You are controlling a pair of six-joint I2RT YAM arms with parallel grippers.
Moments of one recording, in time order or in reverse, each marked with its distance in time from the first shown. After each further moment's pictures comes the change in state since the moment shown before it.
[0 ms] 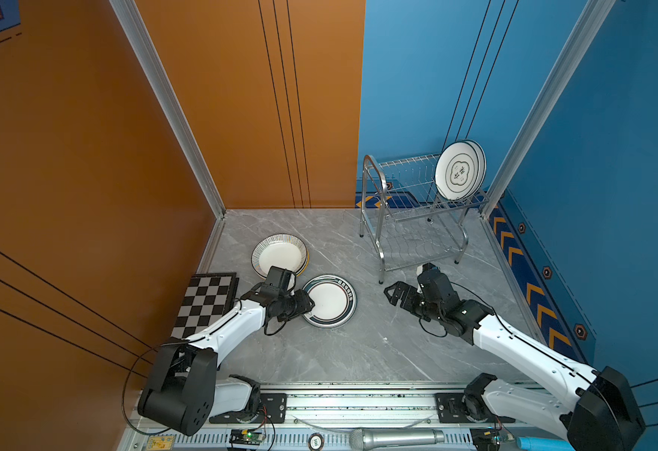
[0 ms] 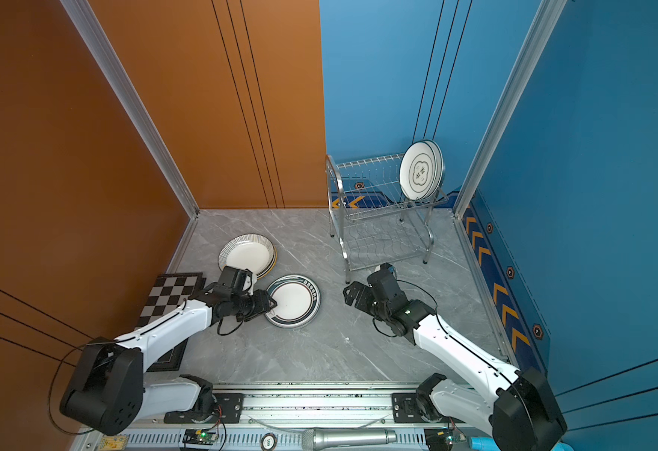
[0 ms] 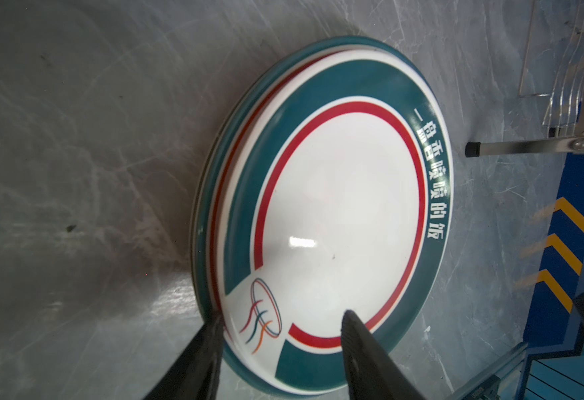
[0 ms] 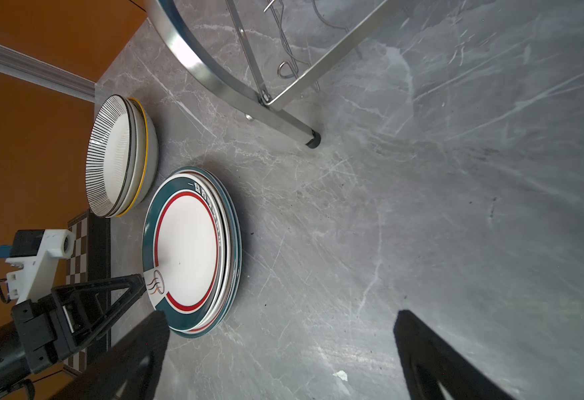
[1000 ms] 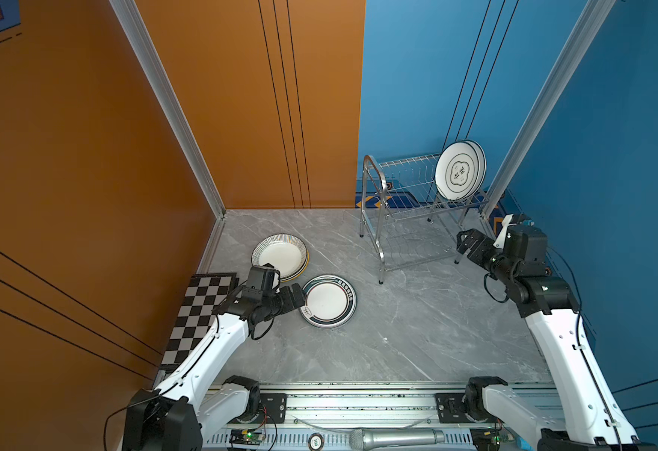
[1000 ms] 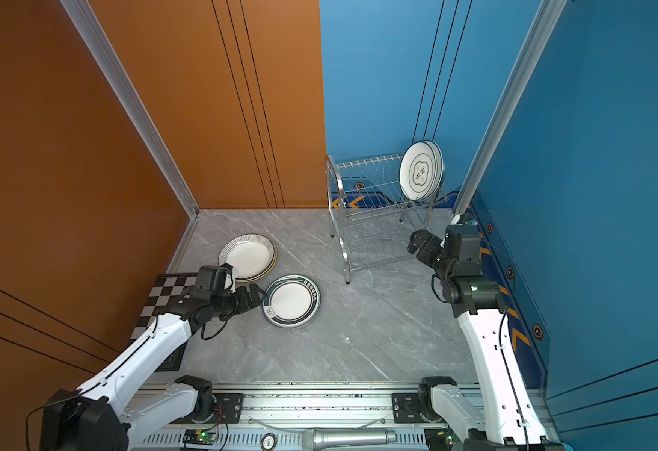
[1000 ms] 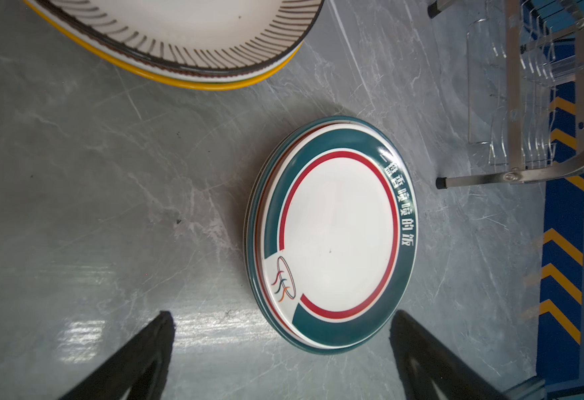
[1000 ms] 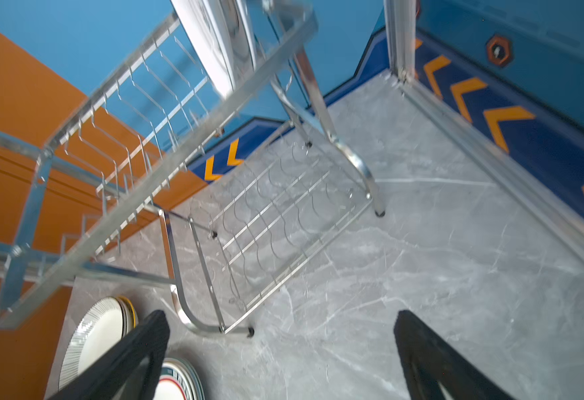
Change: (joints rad) left arm 0.087 -0.279 0.016 -0.151 -0.084 0.037; right arm -0.583 -0.050 0.574 -0.343 0.050 -0.363
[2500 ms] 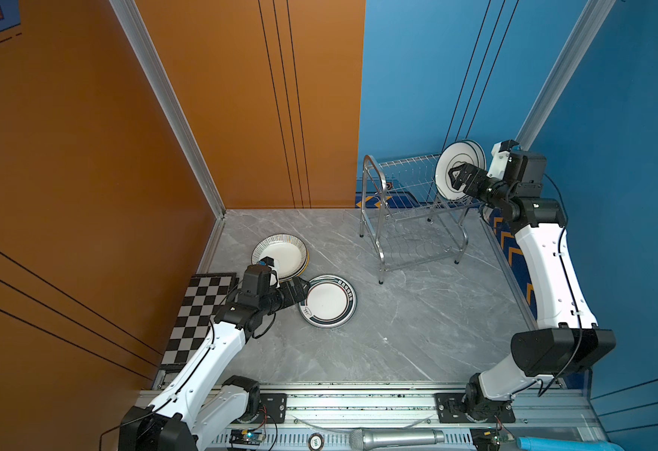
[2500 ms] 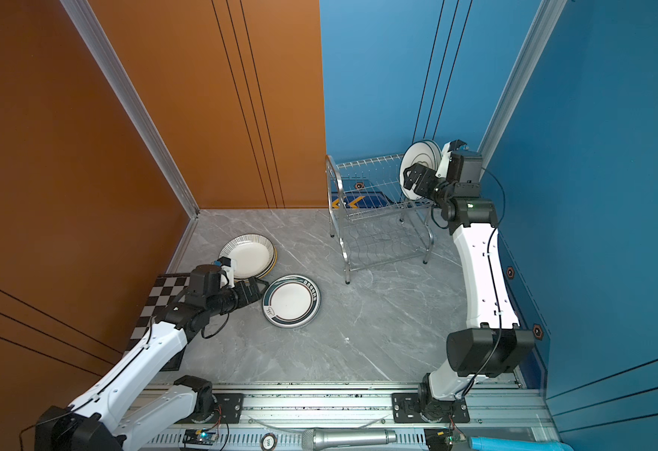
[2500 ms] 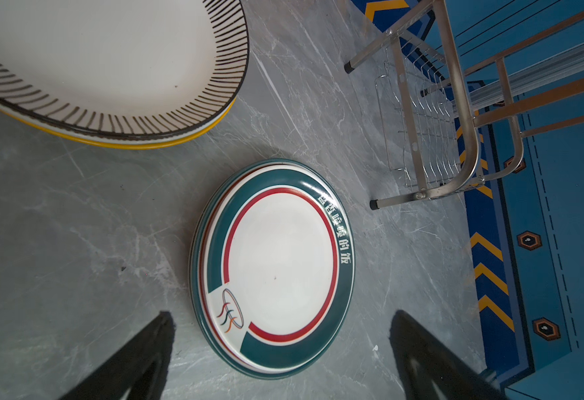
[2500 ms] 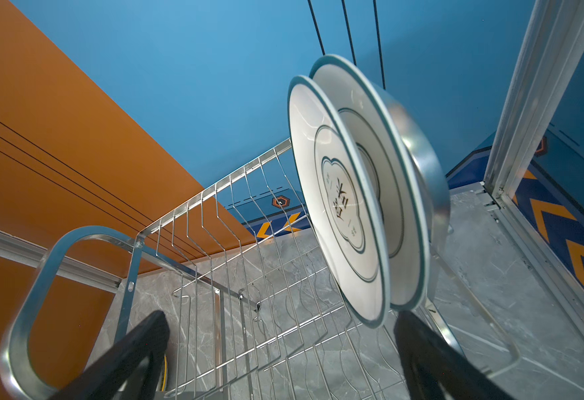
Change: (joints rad) left arm -0.008 -0.050 -0.032 0.157 0.066 -0.020; right arm -0.042 0.553 0.628 0.038 -0.220 -0.169
